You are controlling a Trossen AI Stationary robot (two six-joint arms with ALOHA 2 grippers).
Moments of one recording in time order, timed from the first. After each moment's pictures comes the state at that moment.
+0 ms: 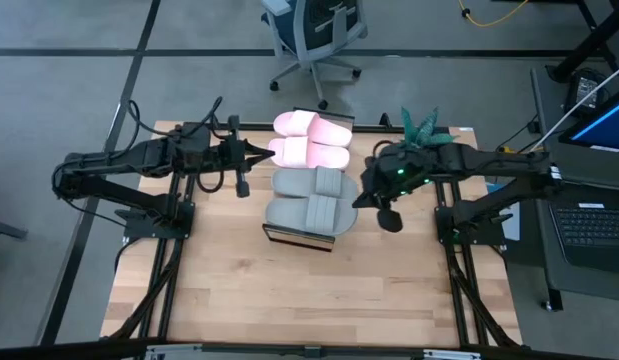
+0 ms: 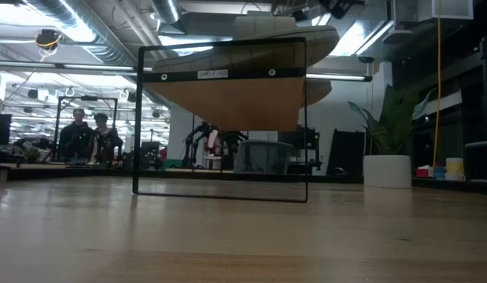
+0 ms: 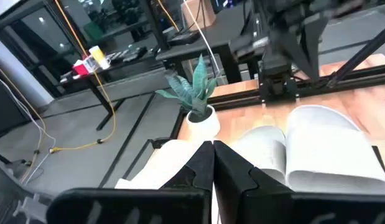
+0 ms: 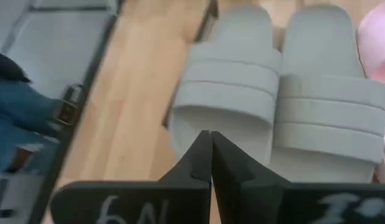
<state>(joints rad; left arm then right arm) 0.09 1.00 1.14 -0.38 -0.23 0.29 0.00 1.30 1.37 -0.83 -0.20 0.01</state>
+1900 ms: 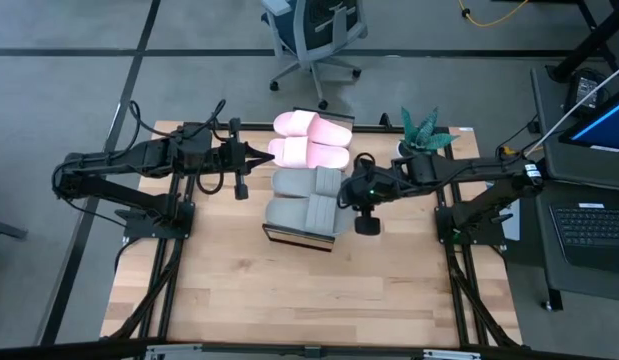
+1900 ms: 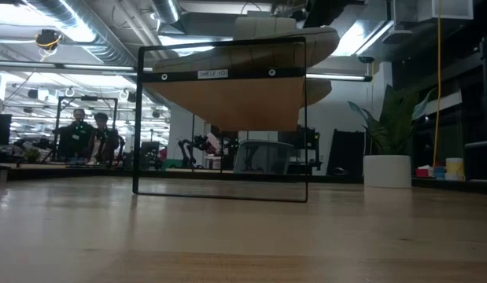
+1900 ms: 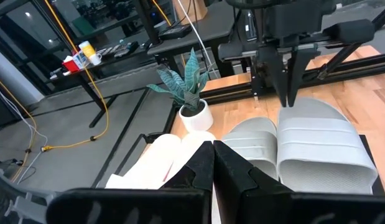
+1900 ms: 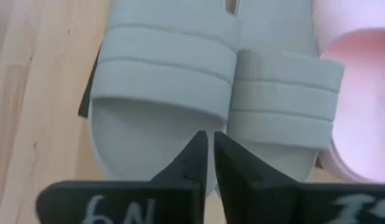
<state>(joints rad) 0.09 1.00 1.14 -0.41 -0.21 0.29 0.09 1.49 1.48 -0.94 0.14 -0.01</state>
